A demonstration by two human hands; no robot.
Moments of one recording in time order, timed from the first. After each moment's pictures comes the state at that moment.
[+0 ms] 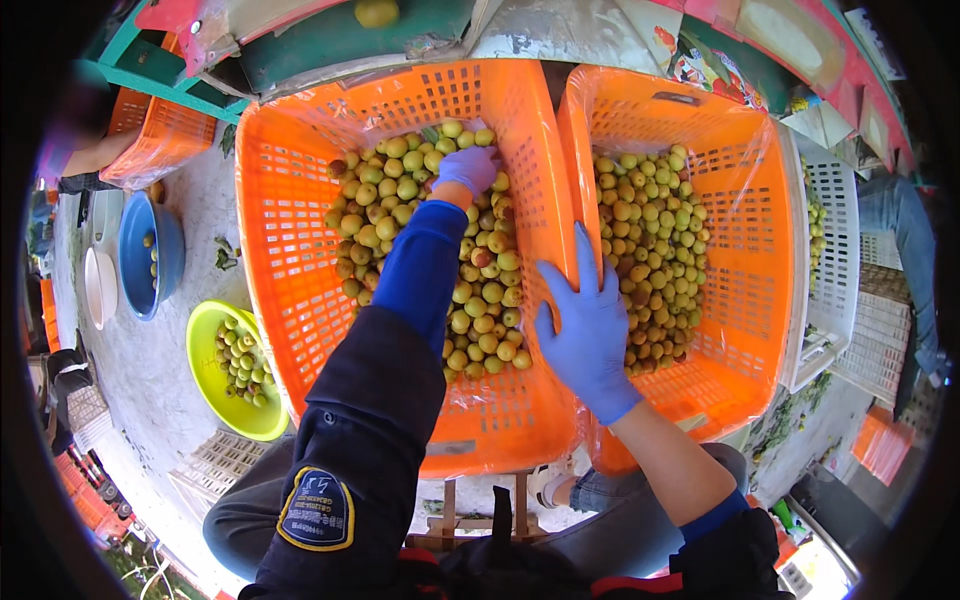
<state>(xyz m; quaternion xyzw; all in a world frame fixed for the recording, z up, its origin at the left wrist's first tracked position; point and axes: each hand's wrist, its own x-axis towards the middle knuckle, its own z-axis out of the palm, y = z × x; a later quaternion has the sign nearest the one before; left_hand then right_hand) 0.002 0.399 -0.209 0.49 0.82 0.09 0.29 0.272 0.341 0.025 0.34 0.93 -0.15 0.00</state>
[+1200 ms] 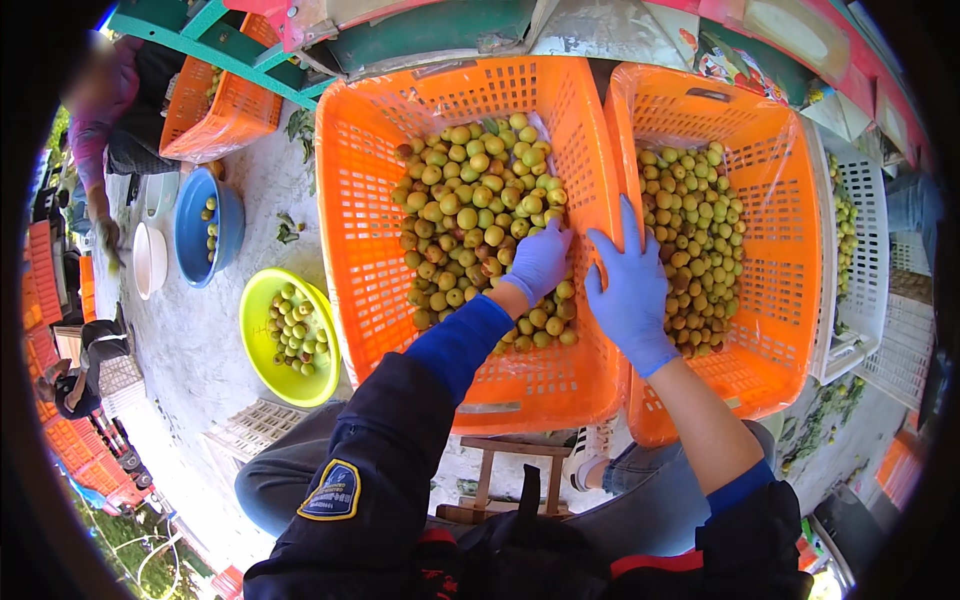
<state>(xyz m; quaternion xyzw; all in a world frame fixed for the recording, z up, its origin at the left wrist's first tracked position) 0.146 0.275 -0.117 0.53 0.79 0.17 0.26 0.274 0.342 0.023 0.35 0.93 -0.15 -0.02</state>
